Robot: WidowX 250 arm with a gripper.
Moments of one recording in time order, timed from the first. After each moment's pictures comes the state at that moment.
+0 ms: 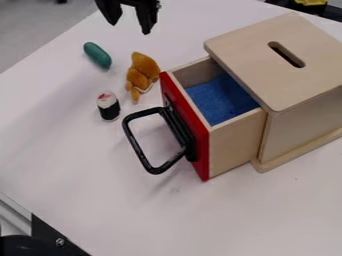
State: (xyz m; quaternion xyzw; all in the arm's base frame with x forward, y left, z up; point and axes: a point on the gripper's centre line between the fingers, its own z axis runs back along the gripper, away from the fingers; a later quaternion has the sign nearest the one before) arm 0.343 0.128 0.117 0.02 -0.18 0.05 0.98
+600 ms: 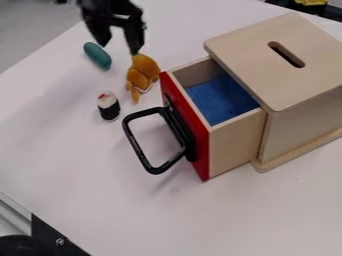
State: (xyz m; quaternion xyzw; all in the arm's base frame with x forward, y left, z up) arm 0.311 0.152 0.075 0.00 -0.13 0.05 0.99
